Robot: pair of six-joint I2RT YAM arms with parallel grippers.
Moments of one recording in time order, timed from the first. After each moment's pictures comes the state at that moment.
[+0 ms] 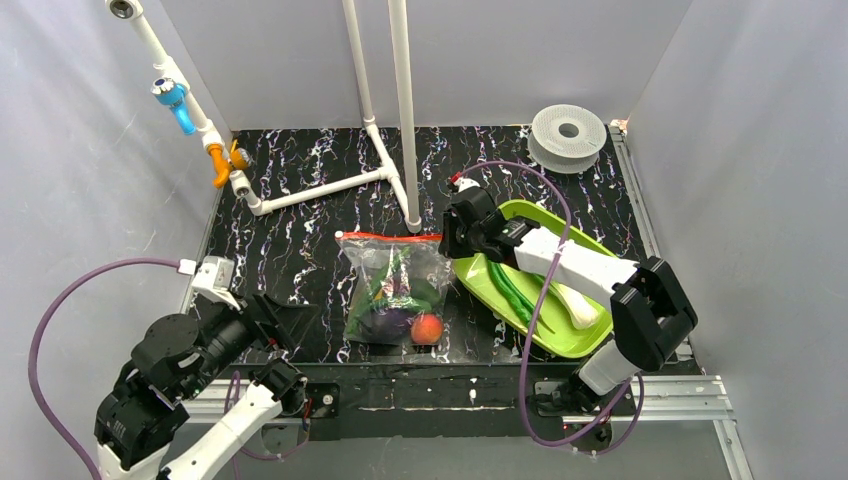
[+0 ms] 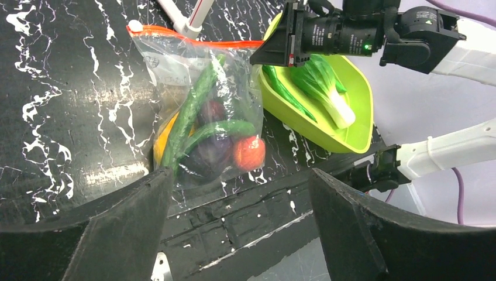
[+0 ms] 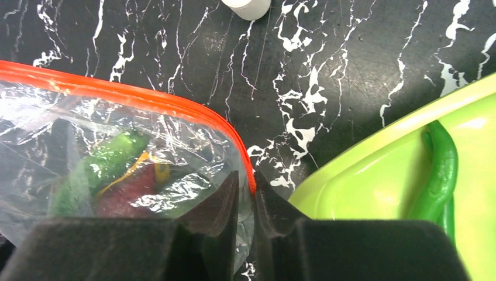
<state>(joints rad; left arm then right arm) -0.61 0.30 1.12 -1.12 -0.05 -0.56 0.77 1.55 1.09 -0.30 0.04 0.55</state>
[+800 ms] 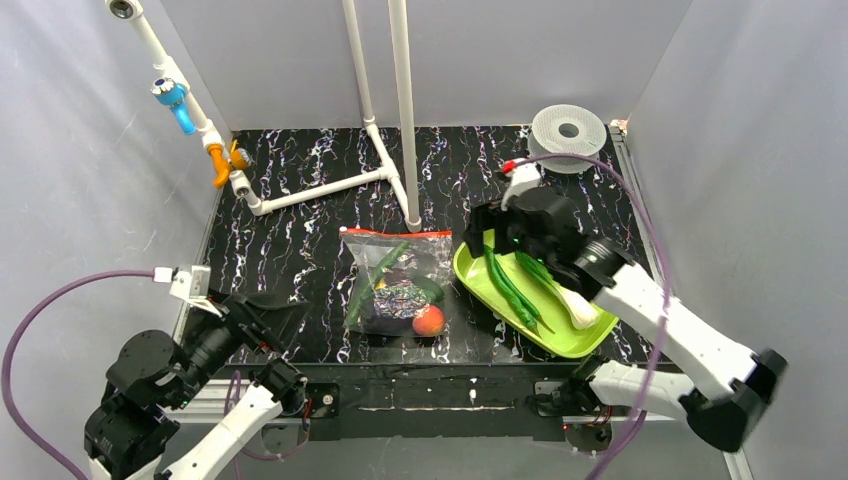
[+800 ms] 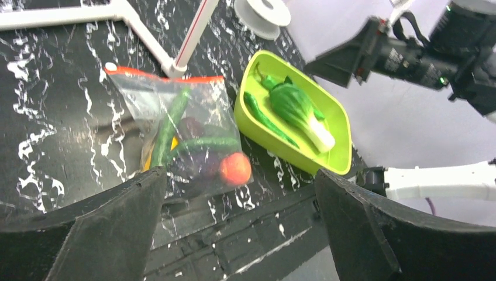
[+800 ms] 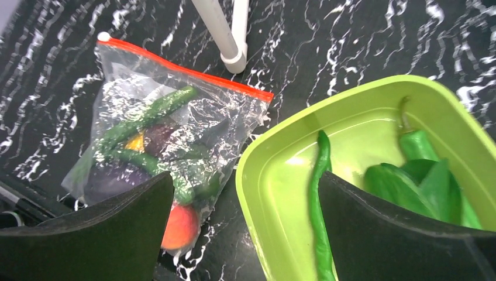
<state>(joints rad) -0.61 0.25 1.14 -1.05 -0.06 -0.55 0.77 1.12 1.10 -0.51 0.17 0.32</state>
